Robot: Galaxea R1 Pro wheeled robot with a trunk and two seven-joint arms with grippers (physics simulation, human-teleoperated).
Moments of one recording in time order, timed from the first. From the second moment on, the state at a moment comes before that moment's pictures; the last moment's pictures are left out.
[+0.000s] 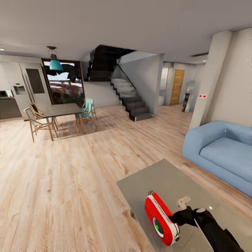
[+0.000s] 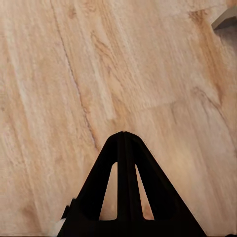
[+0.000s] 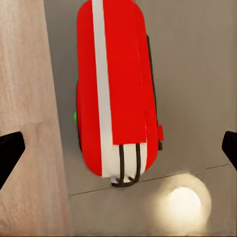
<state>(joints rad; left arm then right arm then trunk) -0.11 -0.11 0.49 -0.59 -0.21 0.06 -0.12 -0.39 -0.21 0.07 -0.87 0.20 0.48 0.45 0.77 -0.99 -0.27</state>
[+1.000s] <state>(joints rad) -0.11 -0.11 0.49 -0.59 -0.21 0.05 -0.13 -0.39 -0.21 0.07 -0.87 0.20 0.48 0.44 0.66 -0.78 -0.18</state>
